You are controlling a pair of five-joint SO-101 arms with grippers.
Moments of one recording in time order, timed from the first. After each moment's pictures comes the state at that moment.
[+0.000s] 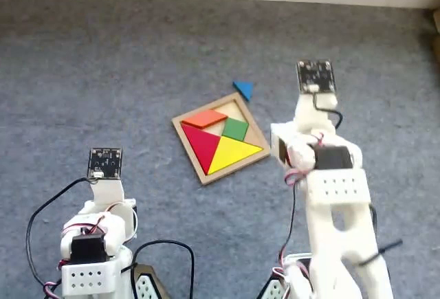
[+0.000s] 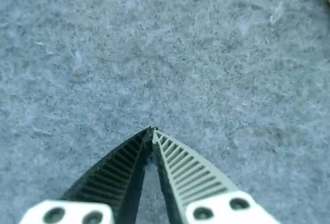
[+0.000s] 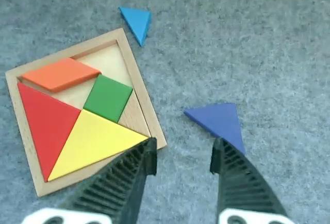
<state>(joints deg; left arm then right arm) -11.3 -102.5 96.0 76.4 2.2 -10.2 -34.2 39.3 54.7 2.2</state>
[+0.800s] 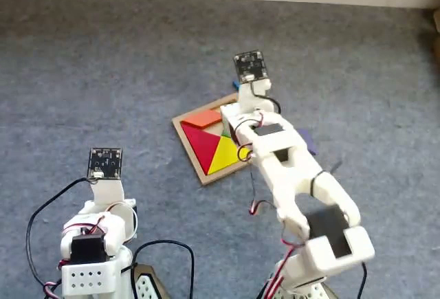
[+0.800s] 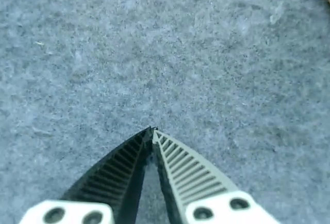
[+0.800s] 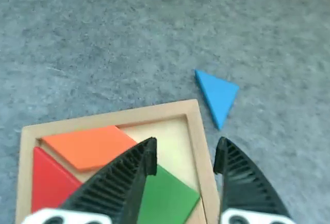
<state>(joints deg) -11.3 -102.5 96.0 76.4 2.2 -22.3 3.9 36.3 9.7 2.2</state>
